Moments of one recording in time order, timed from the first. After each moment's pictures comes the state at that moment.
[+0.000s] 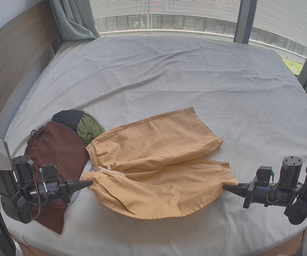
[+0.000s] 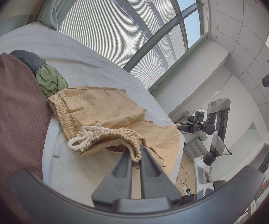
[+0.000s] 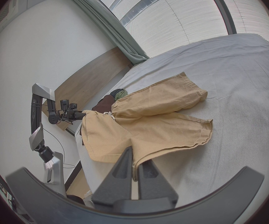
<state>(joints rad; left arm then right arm) 0.06 2.14 -0.23 -1.55 -1.01 -0.19 0.22 2.04 -0.11 -1.54 0.63 0.15</state>
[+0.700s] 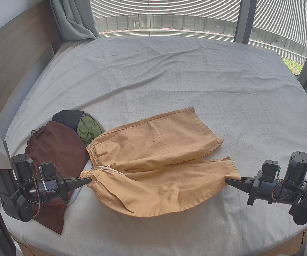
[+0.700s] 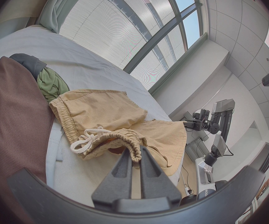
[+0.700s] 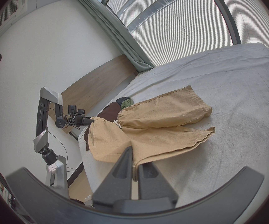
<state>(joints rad) 0.07 2.14 -0.24 -1.55 -1.01 -0.20 0.24 1.93 -0.11 -1.54 0.63 0.17</state>
